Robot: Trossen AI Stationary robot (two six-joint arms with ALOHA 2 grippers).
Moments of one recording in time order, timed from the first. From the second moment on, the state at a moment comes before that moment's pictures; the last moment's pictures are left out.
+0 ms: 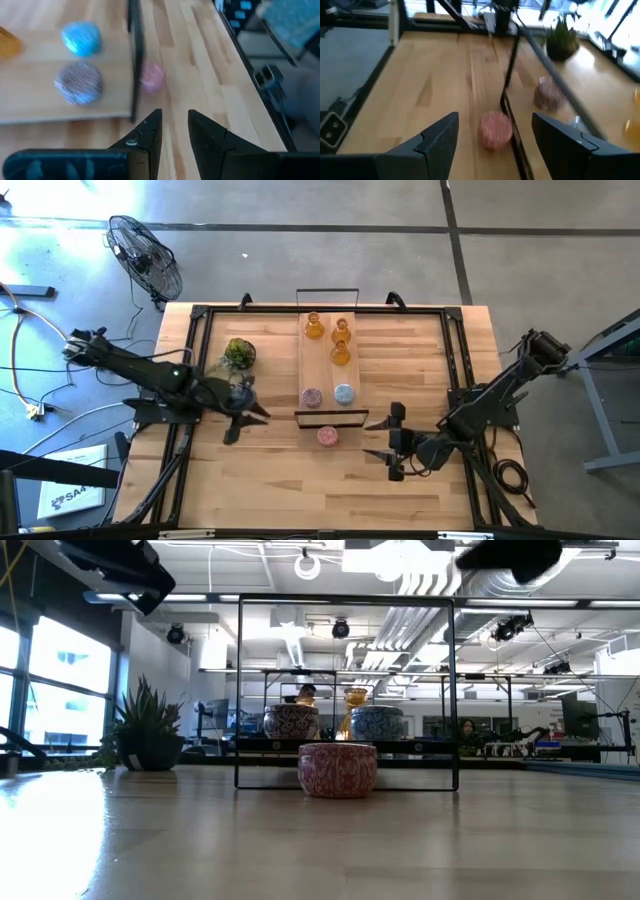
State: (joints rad) left arm -0.33 0.86 0.68 -0.34 -0.08 -0.25; right arm 0.68 1.31 0.78 0.02 0.72 0.29
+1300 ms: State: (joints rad) left arm -0.45 1.25 0.68 0.06 -0.14 -0.31; right arm 0.51 1.68 0.41 0.85 0.41 0.42
